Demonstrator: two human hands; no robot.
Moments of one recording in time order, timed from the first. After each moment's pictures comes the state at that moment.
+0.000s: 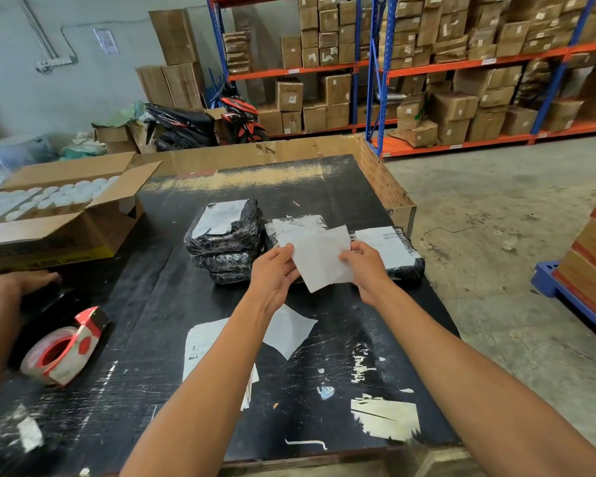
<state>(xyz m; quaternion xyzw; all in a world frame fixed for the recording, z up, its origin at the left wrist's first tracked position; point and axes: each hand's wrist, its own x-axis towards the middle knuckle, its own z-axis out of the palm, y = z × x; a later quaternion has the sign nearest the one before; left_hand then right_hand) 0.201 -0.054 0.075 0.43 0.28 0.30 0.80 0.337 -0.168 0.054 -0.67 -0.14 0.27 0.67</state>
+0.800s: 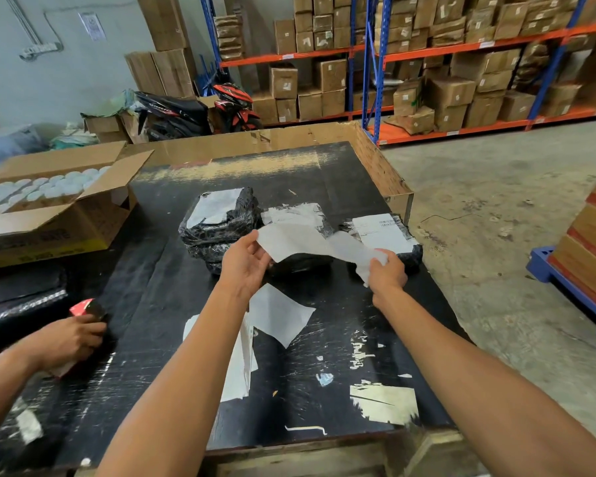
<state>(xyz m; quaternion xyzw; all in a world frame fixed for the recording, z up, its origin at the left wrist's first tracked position) 0.175 -0.024 0.088 0.28 0.28 0.34 0.85 0.354 -0.193 0.001 -0.76 0.02 0.11 0.64</state>
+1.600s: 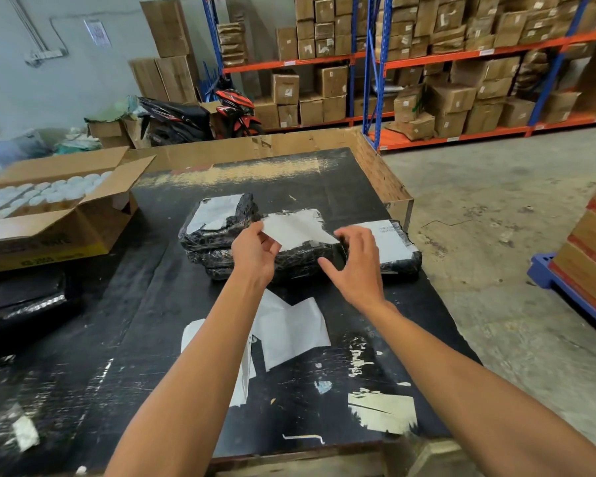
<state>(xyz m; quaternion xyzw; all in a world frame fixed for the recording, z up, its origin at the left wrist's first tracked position) 0.205 -0.041 0.116 0.30 0.34 0.39 0.80 0.322 -0.184 0.030 -0.76 -0.42 -0.15 0.47</state>
